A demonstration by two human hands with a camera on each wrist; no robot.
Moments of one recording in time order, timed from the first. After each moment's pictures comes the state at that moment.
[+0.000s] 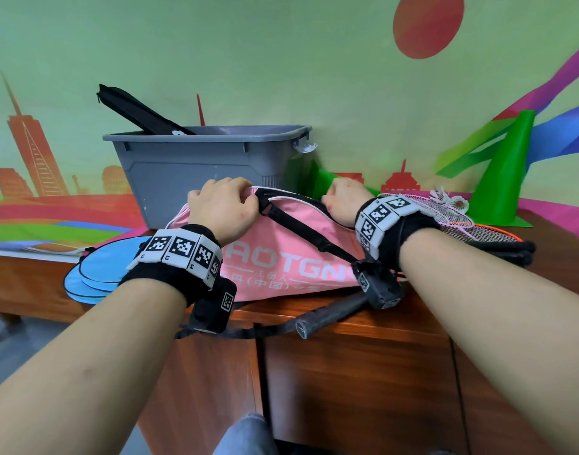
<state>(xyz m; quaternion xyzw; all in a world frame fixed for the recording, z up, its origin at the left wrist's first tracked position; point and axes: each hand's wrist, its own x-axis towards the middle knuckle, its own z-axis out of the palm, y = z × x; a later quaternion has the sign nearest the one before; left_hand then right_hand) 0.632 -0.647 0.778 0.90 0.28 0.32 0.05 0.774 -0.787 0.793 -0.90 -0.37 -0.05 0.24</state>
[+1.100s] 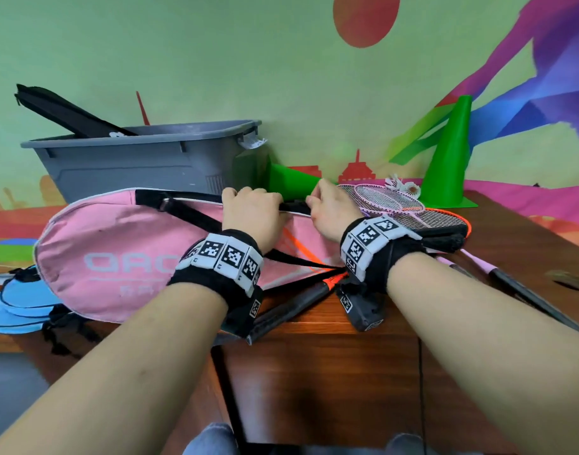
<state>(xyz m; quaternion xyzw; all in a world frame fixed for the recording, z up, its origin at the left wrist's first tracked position) 0.730 -0.733 0.756 0.94 0.20 0.26 -0.14 0.814 -0.844 0.756 -0.87 -0.34 -0.10 0.35</state>
